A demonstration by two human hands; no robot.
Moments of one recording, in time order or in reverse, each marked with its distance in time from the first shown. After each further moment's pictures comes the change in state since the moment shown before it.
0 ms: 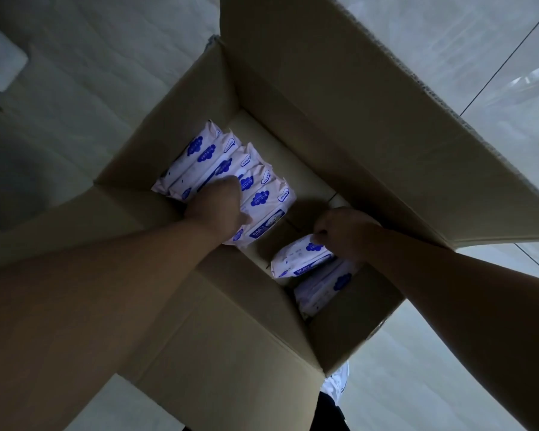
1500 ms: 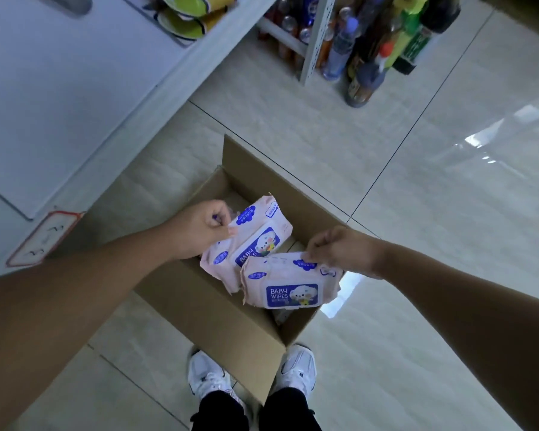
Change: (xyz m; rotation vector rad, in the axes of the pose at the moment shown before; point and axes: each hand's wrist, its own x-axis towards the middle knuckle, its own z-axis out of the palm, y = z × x) left_hand -0.141 0.056 -0.205 -0.682 -0.135 0.196; right_hand -0.236 -0.021 -0.148 0.713 -0.021 -0.065
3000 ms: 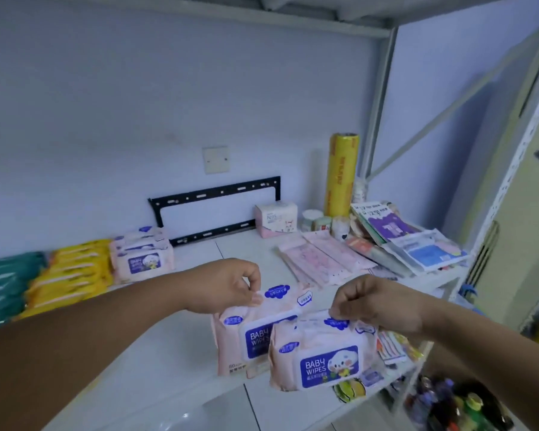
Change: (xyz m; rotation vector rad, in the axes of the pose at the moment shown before) left_hand -0.624 0.452 -0.319 0.386 0.527 0.213; right_hand -0.556 -0.565 -0.004 -0.314 -0.010 -0.763
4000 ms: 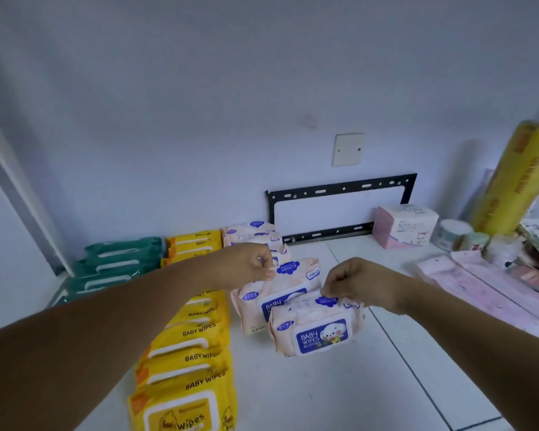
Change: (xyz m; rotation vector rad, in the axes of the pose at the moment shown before) left_hand -0.024 -0.256 -0.147 0.084 0.190 -0.255; right_hand 0.300 -0.107 0.150 -0.160 -0.135 0.010
